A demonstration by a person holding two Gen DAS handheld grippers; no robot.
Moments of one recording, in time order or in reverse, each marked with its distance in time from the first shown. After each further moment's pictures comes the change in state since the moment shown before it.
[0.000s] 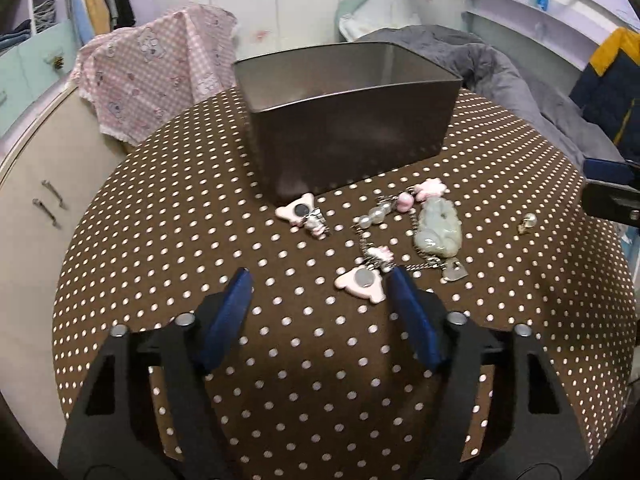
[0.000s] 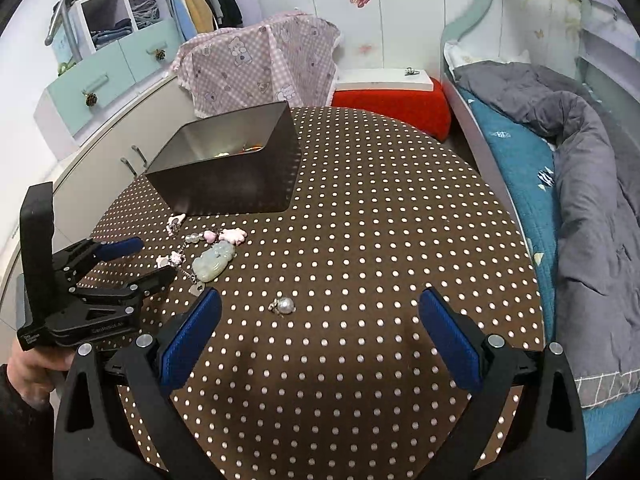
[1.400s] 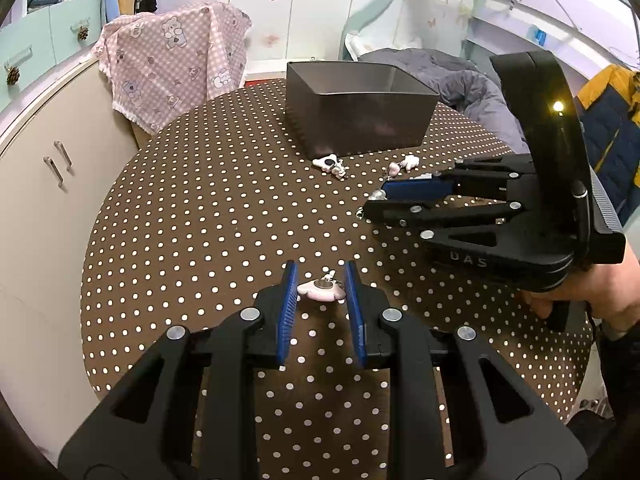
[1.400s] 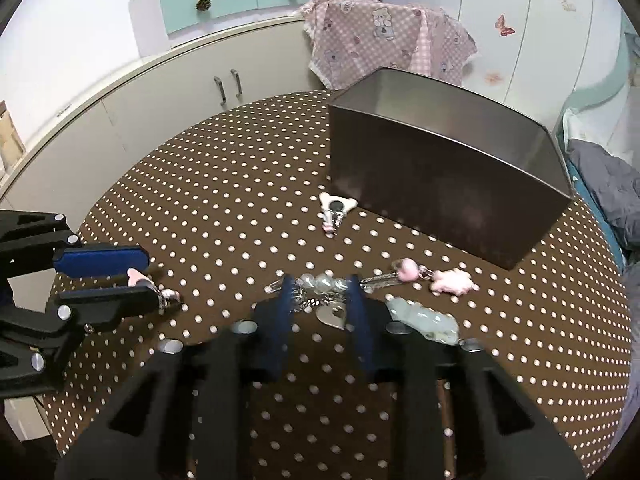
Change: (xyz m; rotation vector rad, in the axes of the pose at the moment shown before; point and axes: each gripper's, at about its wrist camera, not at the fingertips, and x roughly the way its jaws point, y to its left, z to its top) left arm -0.068 0.022 -0.051 -0.107 -0.045 -0.061; right arm 0.074 0.135 0.003 -0.393 0.063 0.177
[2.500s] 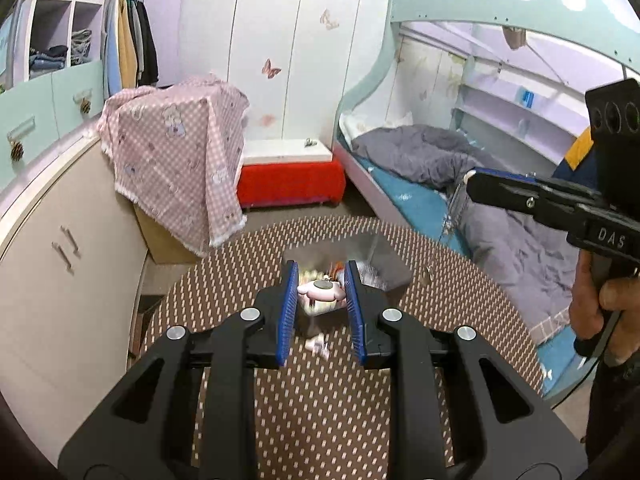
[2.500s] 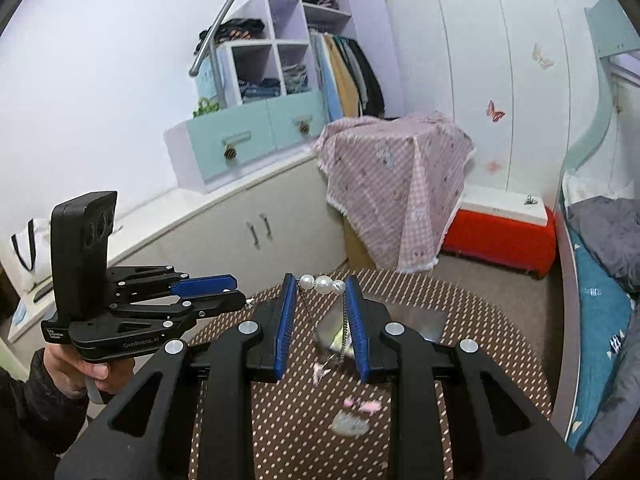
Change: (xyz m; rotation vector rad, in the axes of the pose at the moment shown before) left arm -0.063 0.003 0.134 0.004 -0.253 -0.022; right arm -0.178 -0.061 0.091 0.055 -0.402 0.116
